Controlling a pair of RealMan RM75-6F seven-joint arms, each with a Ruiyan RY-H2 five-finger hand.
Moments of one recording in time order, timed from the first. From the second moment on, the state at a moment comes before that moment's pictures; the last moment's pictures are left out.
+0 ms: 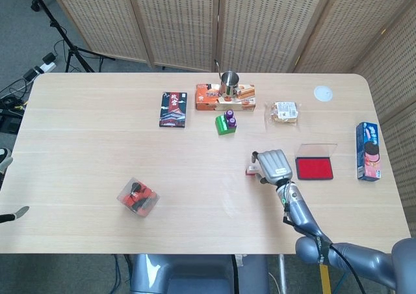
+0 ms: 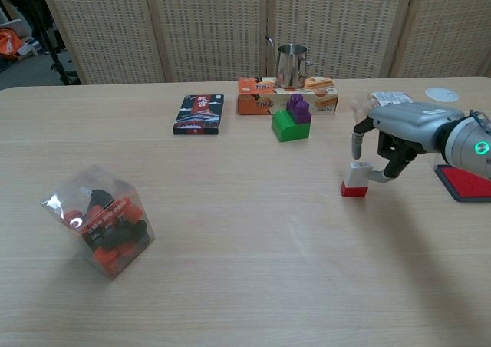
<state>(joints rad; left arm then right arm) -0.08 -1.00 -0.05 -1.62 1.41 1.39 -0.19 0.73 -1.57 0.18 -1.42 -0.90 0.95 -0.52</state>
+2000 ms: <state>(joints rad) -0.09 -1.01 -0.05 -1.62 1.40 1.38 -0.15 0.71 -1.40 0.20 -1.54 -0.93 0.99 -0.43</state>
